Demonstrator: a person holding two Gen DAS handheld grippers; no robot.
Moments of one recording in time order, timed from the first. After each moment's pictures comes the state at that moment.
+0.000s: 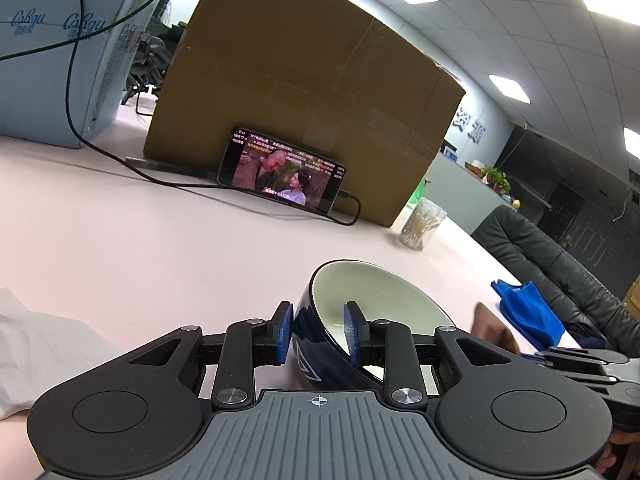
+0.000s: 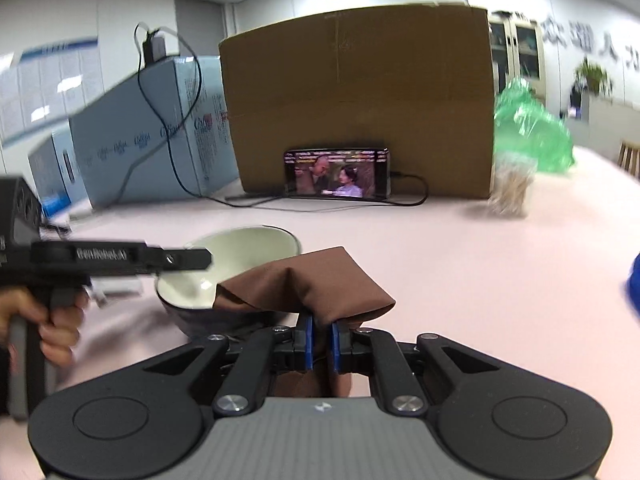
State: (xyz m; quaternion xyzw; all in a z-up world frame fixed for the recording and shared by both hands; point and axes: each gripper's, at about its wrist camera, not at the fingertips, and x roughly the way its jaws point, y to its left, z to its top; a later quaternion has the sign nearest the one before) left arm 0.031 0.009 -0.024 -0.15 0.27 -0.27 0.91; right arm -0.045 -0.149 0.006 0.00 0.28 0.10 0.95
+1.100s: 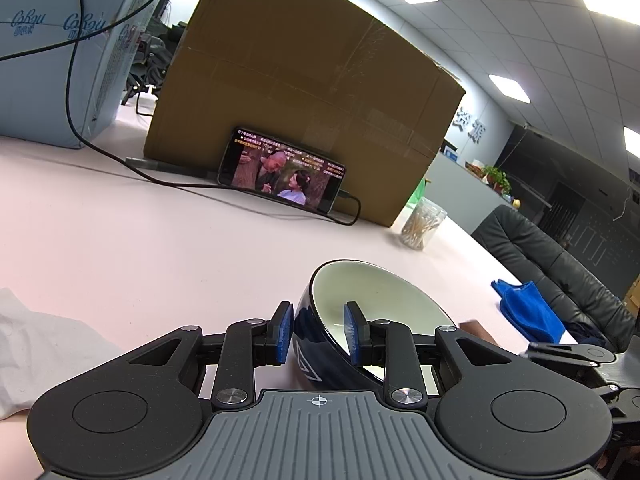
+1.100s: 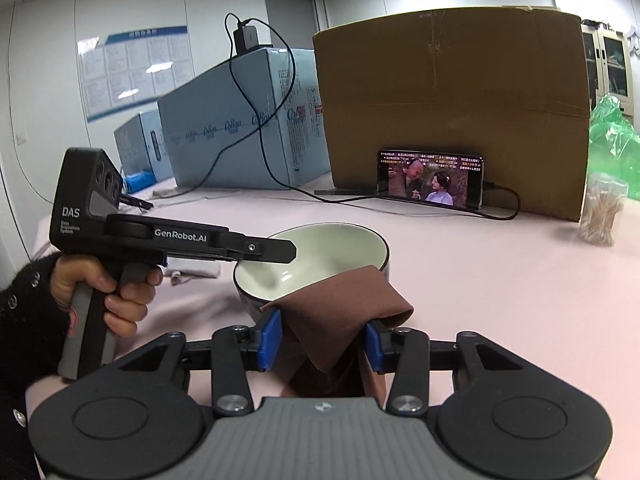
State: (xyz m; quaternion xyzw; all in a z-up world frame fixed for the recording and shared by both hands) left arm 0.026 0.007 -0.024 -0.15 0.27 -0.26 0.91; right arm -0.032 -0.144 0.004 0.02 0.26 0.26 0.93
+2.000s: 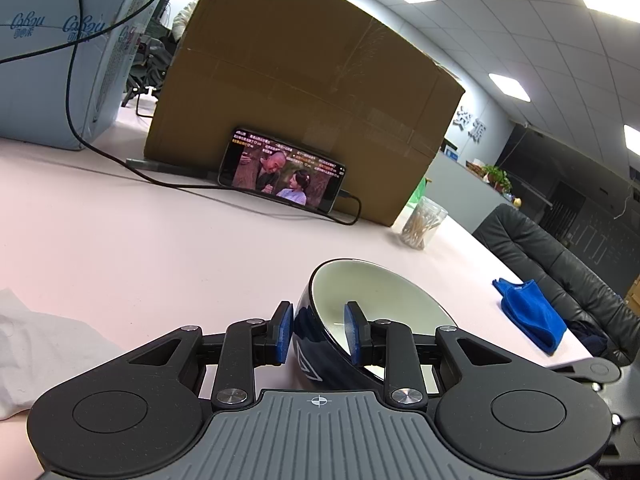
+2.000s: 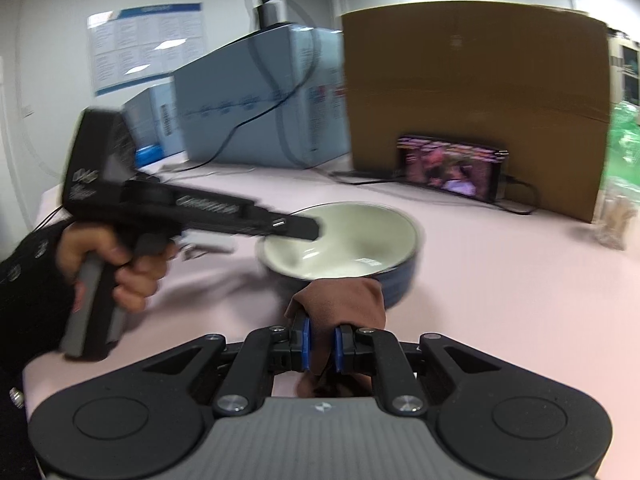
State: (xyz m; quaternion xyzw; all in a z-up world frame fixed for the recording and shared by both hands) left arm 0.026 0.008 -0.024 -0.15 0.27 -0.26 0.91; right arm -0.042 -0.114 -0.001 -0.02 0.28 0.29 0.92
